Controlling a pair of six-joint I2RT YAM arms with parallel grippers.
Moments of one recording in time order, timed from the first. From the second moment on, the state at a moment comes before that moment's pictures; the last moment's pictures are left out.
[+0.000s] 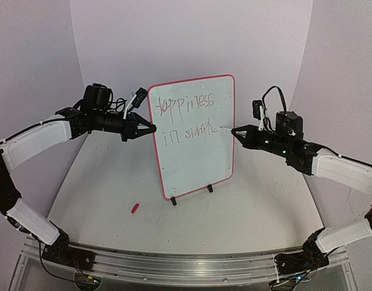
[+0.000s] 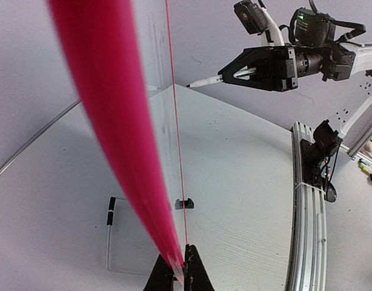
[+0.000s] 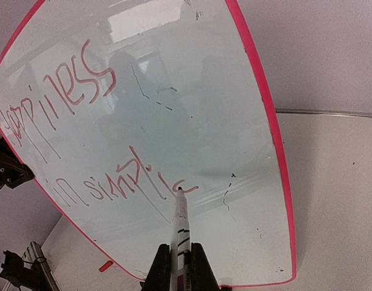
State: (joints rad) left arm -0.51 1.47 1.30 -0.32 0.74 0.17; right arm 0.54 1.29 0.92 0.13 -0.19 0.43
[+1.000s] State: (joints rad) left arm -0.51 1.47 1.30 -0.33 0.74 0.18; right arm 0.54 1.37 0.93 0.14 -0.17 0.46
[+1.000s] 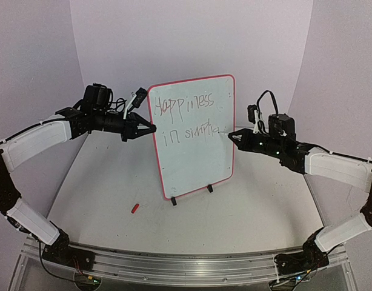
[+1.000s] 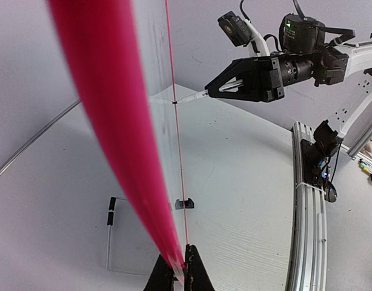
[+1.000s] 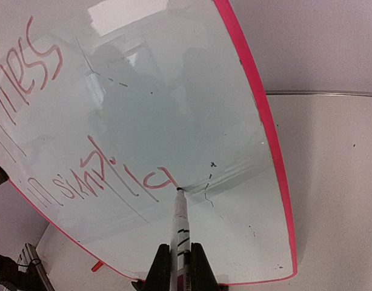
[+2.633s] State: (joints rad) left arm -0.52 1.46 1.30 -0.33 0.74 0.18; right arm 0.54 1.36 0.94 0.23 -0.17 0.46
